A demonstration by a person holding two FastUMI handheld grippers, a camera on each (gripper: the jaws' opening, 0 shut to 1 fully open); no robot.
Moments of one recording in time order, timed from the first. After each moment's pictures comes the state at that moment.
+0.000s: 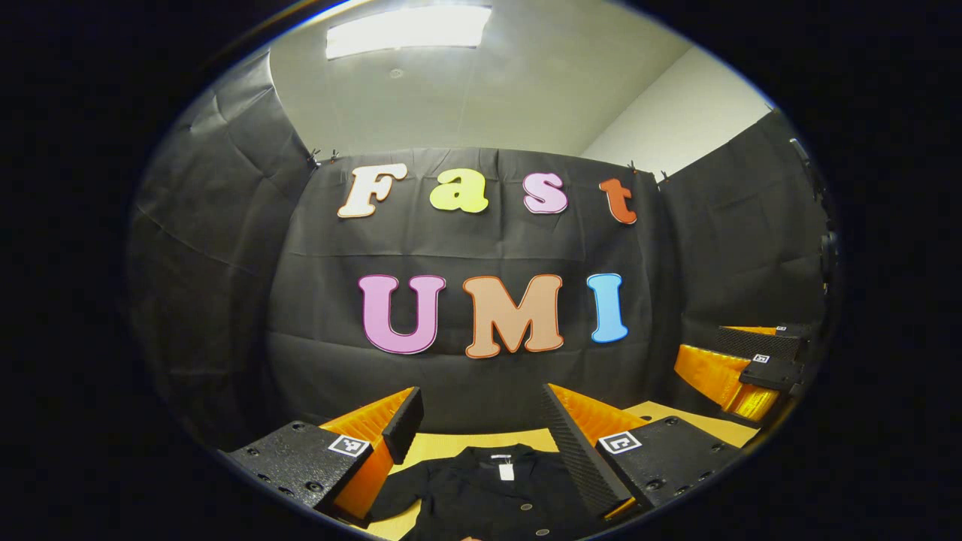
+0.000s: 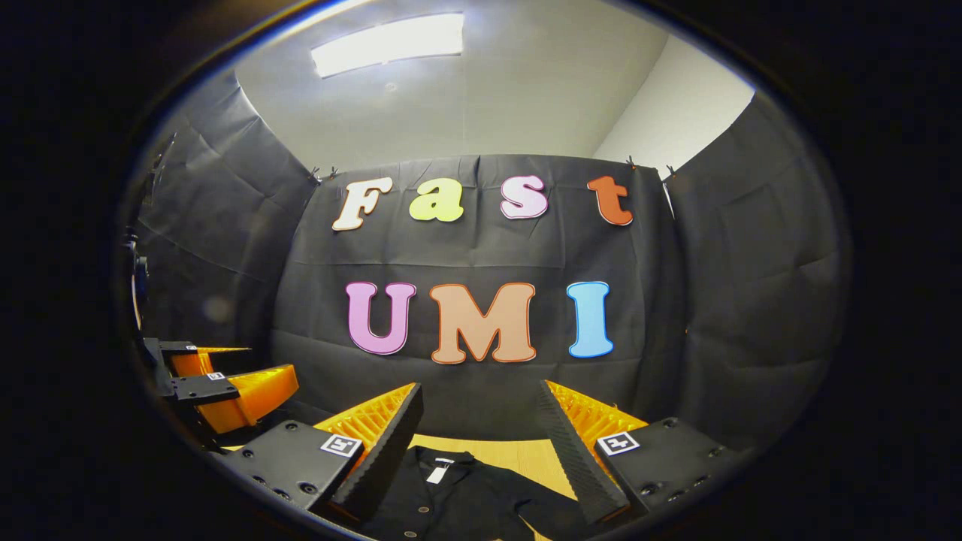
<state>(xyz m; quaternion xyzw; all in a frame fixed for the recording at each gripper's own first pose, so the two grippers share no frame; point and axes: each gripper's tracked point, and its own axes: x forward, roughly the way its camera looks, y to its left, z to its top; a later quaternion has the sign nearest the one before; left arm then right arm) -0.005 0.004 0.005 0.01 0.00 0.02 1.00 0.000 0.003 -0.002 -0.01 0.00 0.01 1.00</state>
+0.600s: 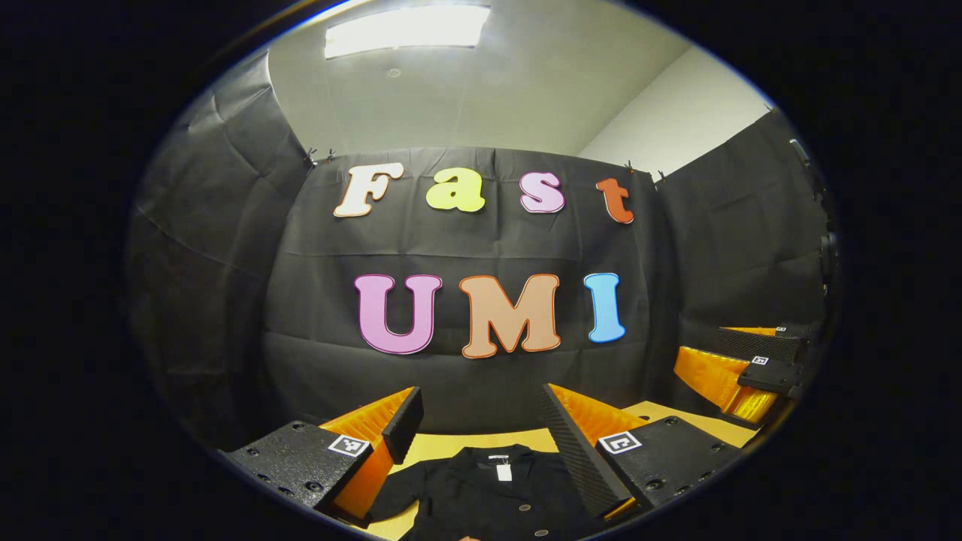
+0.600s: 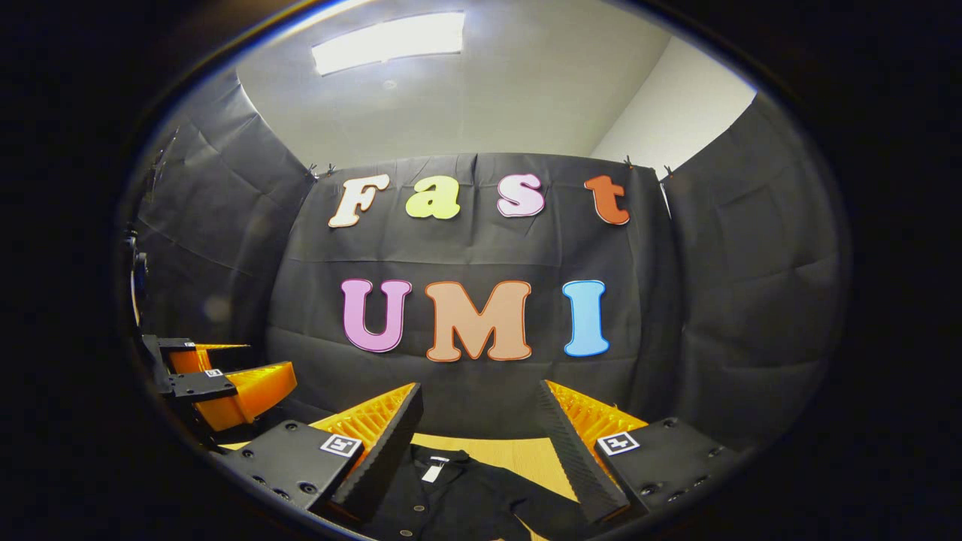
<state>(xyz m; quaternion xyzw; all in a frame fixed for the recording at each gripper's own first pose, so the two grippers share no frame) 0.000 0.004 0.005 0.01 0.00 0.01 1.00 0.001 0.000 -0.003 -0.01 0.00 0.01 1.00</state>
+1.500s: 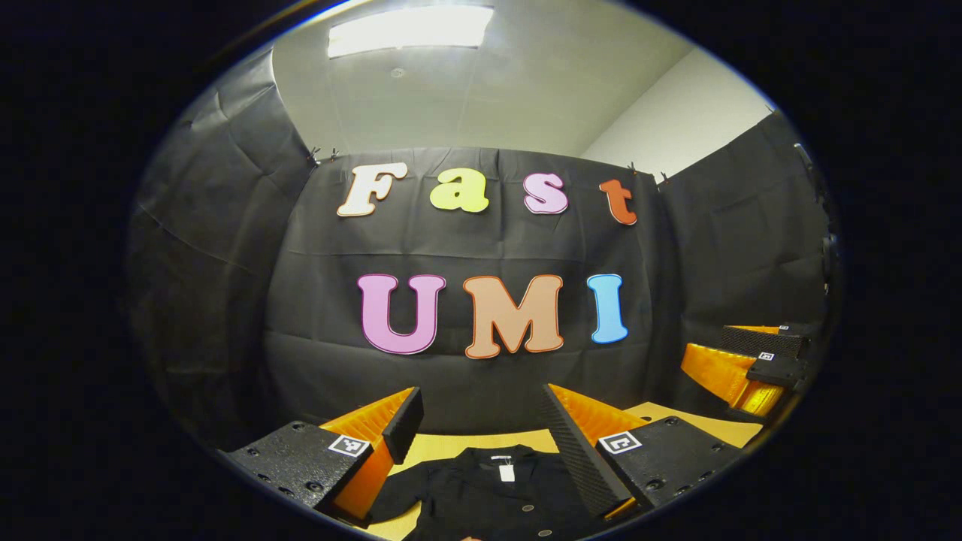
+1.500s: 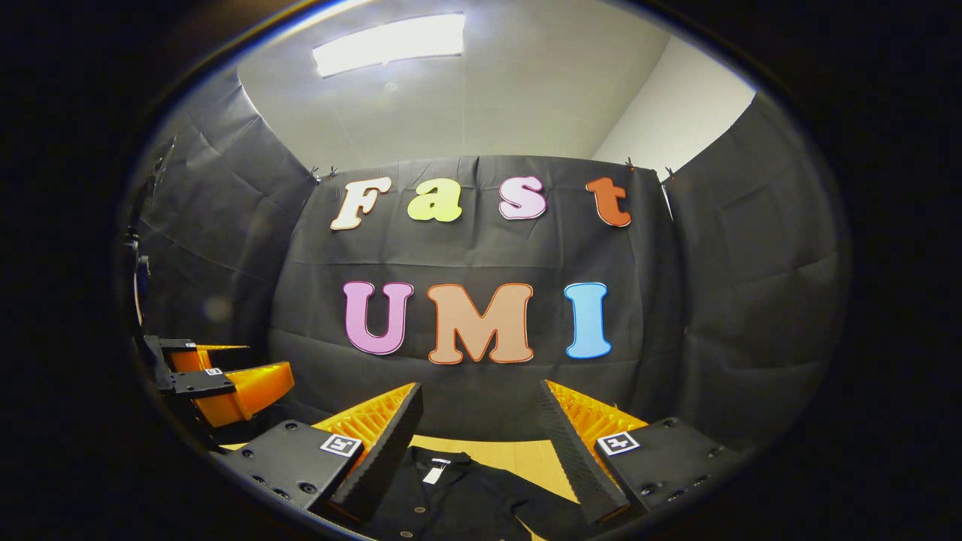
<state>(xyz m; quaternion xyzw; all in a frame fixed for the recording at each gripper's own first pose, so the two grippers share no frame) 0.002 0.011 0.004 0.01 0.00 0.01 1.00 0.001 0.000 0.000 0.00 -0.01 0.01 1.00</state>
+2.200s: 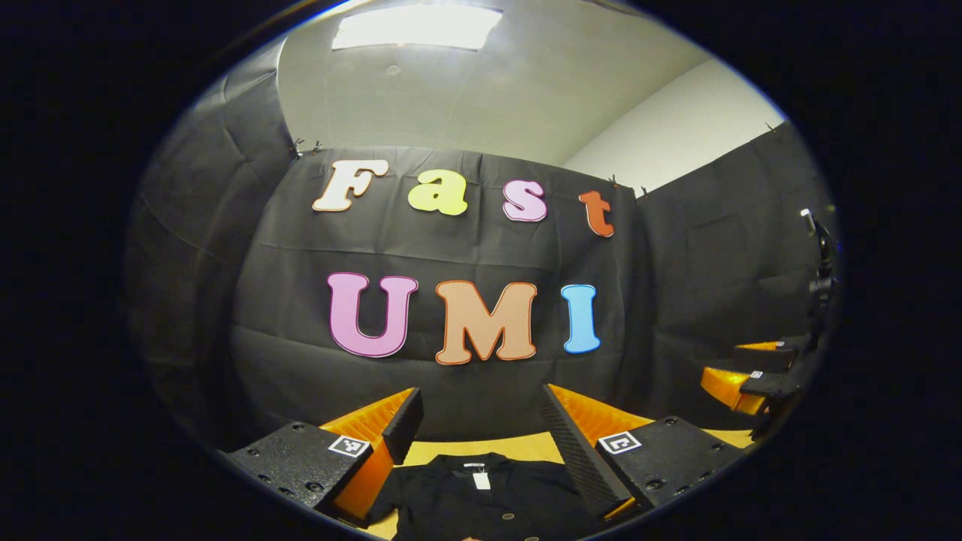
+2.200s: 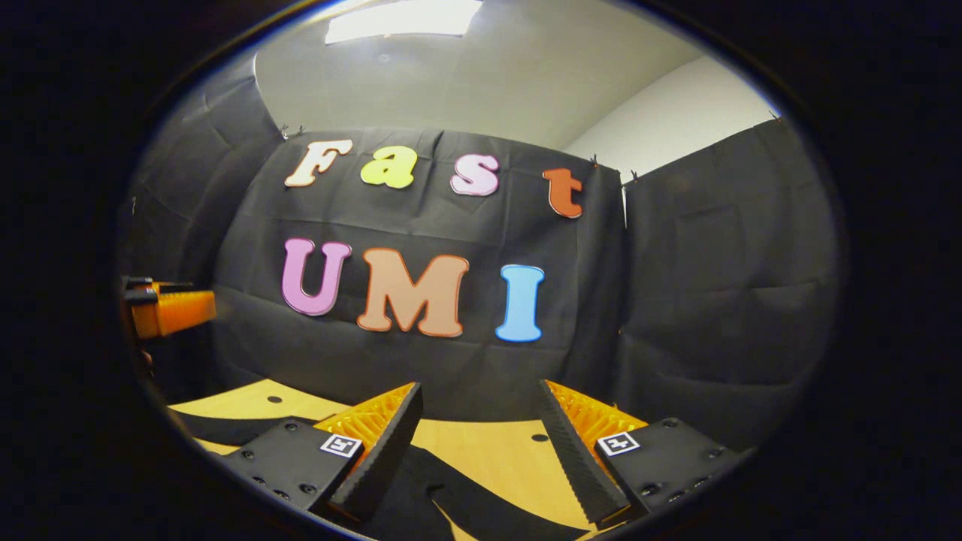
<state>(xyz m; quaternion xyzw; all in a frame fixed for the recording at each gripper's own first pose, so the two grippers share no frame) 0.020 -0.006 0.006 -0.02 -0.02 -0.05 1.00 -0.008 -0.124 -0.056 -0.07 0.06 -0.11 0.99</state>
